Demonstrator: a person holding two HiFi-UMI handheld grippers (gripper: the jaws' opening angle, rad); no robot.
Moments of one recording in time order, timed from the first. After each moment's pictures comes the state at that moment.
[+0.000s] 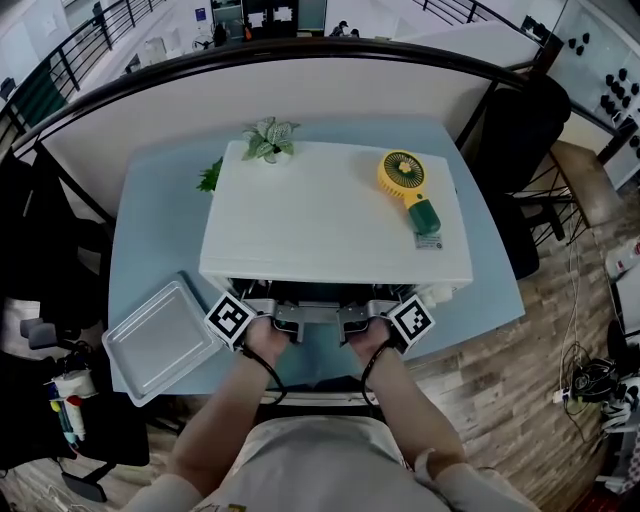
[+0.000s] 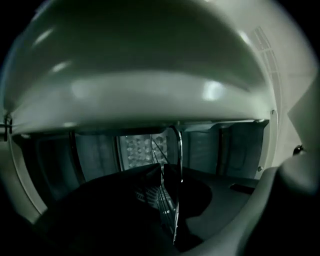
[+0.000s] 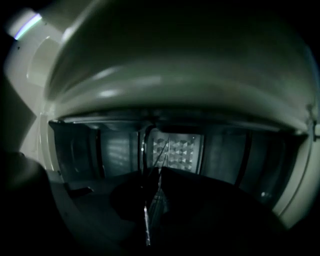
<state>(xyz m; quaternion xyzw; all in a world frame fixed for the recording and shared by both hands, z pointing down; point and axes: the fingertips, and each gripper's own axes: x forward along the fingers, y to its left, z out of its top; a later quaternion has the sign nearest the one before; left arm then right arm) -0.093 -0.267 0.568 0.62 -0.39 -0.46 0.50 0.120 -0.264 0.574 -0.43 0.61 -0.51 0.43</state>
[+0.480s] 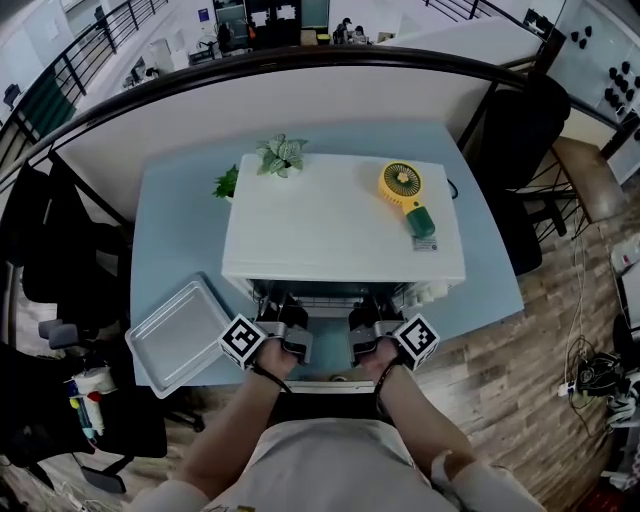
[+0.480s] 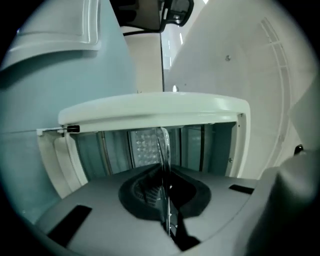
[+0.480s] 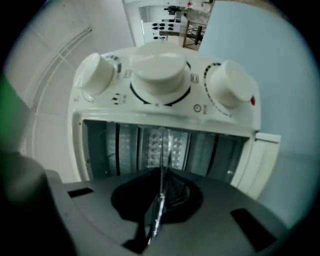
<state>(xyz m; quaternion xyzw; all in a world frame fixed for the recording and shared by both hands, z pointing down) -0.092 -0.211 0.570 0.60 -0.41 -0.42 0.54 0.119 -0.205 0.571 -0.46 0.59 -0.55 0.37</state>
